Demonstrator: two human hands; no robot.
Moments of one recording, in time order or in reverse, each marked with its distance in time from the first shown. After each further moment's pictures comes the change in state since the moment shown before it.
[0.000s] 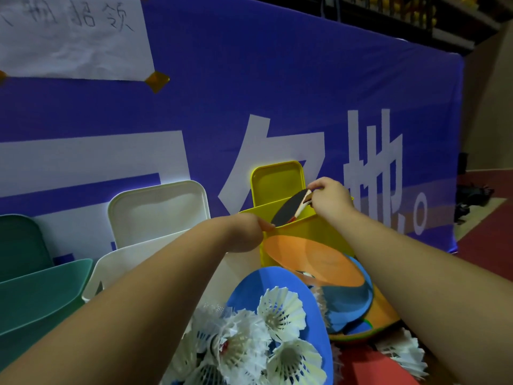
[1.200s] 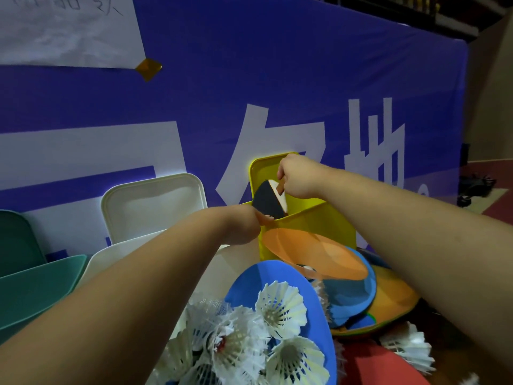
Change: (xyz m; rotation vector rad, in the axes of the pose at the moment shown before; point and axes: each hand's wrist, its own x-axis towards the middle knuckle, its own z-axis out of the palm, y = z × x) left_hand 0.000 0.006 -0.002 -0.025 -0.049 -0.101; right_hand 0.005 -0.065 0.008 -0.637 -0.354 -0.441
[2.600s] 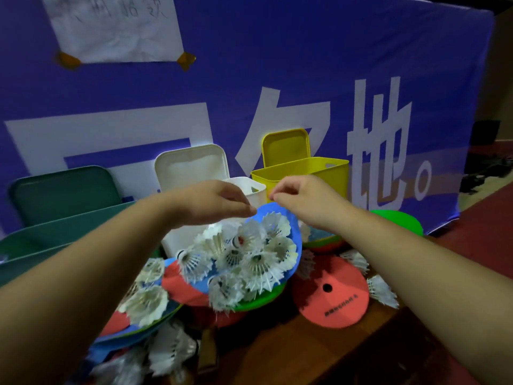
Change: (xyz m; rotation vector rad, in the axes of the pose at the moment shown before) left_hand -0.250 0.018 -0.030 -0.078 0.088 0.051; right_hand -0.226 -0.078 -0.037 0.712 0.009 -0.018
